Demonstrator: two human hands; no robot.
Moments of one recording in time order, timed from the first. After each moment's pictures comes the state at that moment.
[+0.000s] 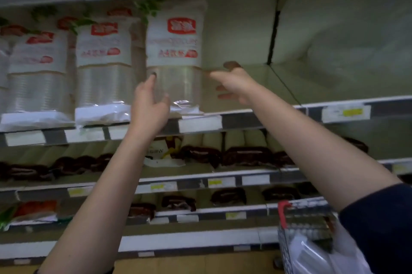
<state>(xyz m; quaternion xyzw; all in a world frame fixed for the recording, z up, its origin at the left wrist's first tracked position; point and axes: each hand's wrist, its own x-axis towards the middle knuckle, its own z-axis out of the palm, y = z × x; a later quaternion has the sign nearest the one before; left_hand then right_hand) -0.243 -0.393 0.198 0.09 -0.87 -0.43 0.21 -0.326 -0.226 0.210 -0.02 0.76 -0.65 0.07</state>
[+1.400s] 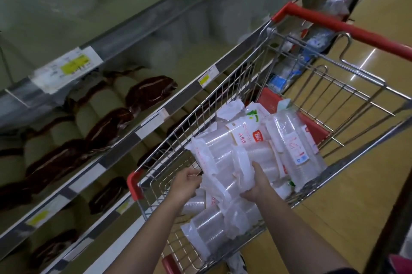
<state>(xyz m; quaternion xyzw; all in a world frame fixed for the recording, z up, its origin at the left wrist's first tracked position) -0.125 0.008 -0.075 0.01 -0.82 -0.40 -0.41 -0.028 0.177 -0.195 0.58 0.12 -0.80 0.00</state>
